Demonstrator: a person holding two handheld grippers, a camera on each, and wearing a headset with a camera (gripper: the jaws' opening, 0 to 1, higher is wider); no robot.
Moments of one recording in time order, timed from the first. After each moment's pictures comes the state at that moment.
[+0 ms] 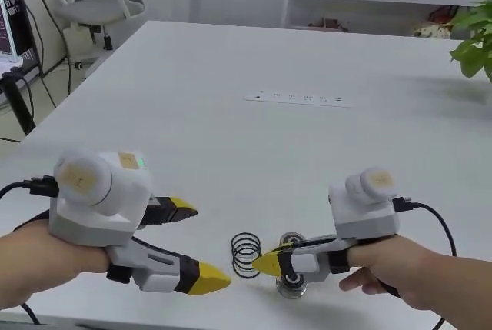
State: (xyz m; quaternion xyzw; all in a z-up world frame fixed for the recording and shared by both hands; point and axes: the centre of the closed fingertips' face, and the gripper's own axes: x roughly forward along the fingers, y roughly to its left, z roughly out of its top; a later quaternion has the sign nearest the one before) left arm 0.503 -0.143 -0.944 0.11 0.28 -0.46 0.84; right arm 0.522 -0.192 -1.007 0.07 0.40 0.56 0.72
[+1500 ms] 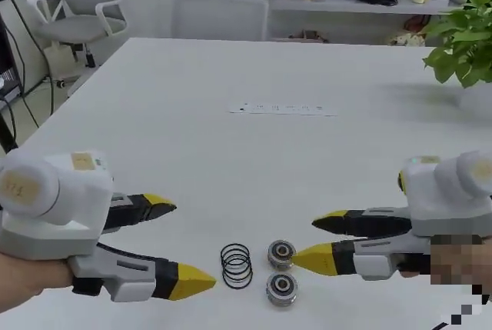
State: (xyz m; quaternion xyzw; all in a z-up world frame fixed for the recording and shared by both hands) left arm 0.492 -0.138 -0.901 0.10 0.23 -0.45 0.86; right arm 0.506 -0.260 -0.916 0.00 0.26 0.56 0.78
